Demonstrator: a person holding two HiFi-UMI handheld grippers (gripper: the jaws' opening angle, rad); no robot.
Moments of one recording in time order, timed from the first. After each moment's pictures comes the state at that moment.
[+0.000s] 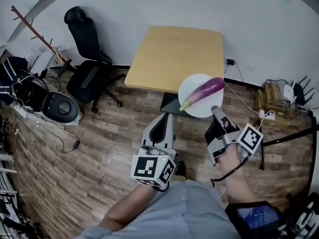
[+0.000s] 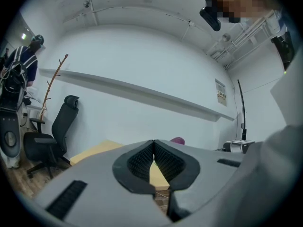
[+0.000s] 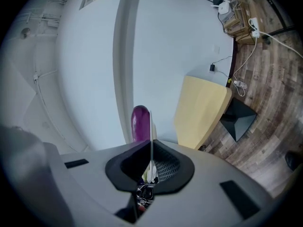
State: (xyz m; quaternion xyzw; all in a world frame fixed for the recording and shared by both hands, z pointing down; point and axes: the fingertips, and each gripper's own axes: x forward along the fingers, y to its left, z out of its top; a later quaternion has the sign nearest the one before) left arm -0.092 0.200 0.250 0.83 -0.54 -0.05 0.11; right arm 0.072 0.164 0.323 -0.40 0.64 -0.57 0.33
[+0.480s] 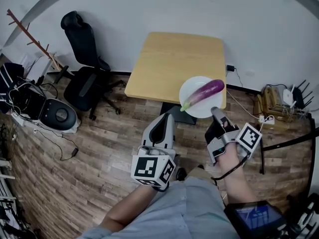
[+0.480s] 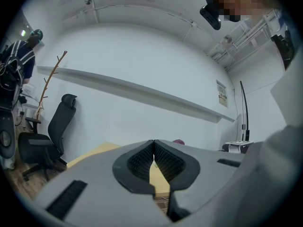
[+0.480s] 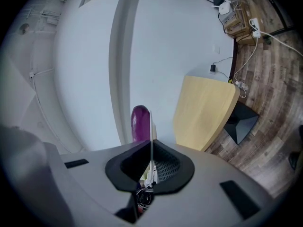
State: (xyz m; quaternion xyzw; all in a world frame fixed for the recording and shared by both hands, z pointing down) left arm -0.112 0.149 0.251 0.84 -0.53 -0.06 0.11; right arm 0.058 0.113 0.331 -0.41 0.63 -0.56 0.33
